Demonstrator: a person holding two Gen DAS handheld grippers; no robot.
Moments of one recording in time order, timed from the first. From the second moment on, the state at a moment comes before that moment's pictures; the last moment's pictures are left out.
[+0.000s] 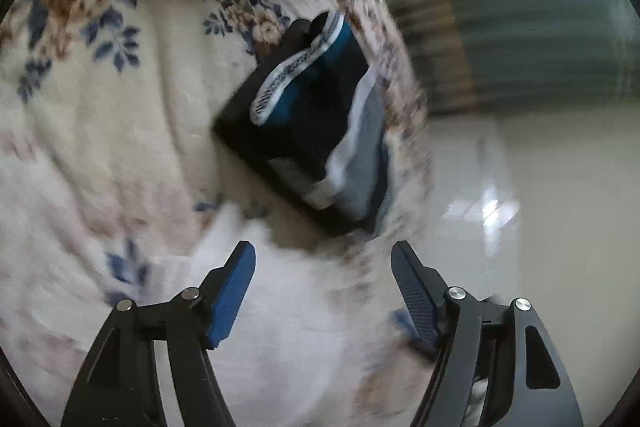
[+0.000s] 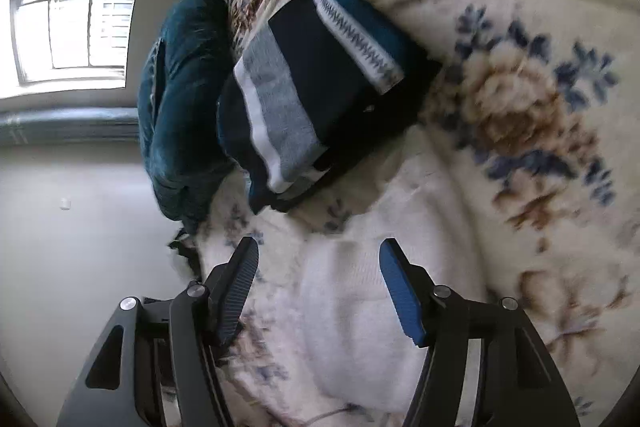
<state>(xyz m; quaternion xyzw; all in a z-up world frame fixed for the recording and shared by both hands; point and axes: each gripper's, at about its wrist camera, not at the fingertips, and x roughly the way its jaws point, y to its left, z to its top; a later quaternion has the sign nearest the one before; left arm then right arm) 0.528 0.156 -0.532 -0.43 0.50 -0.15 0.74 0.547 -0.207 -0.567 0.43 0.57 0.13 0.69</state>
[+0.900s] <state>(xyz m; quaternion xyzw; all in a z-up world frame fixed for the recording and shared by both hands) 0.579 0.112 -0.611 -0.24 0.60 -0.09 0.76 0.590 -0.152 -0.618 0.21 0.63 0.07 0.74</state>
